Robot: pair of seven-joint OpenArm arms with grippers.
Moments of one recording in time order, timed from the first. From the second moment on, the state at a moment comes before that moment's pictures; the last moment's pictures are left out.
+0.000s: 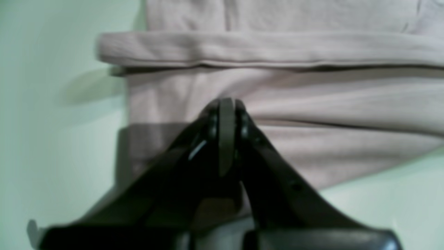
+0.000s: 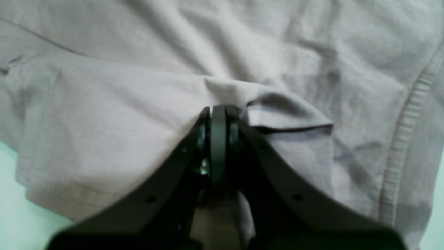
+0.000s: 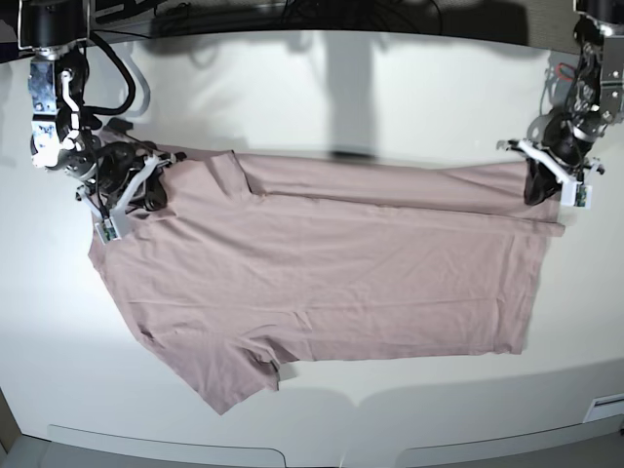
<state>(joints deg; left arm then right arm) 12.2 -26.6 -1.7 64.7 -19.7 -24.1 3.1 -7.6 29.0 5.4 75.4 24.3 32.0 -33.5</state>
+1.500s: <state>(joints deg) 45.4 -26.3 -13.2 94.7 -10.8 -21.9 9.4 -39.5 26.2 18.1 97.5 22.2 31.5 -28.5</state>
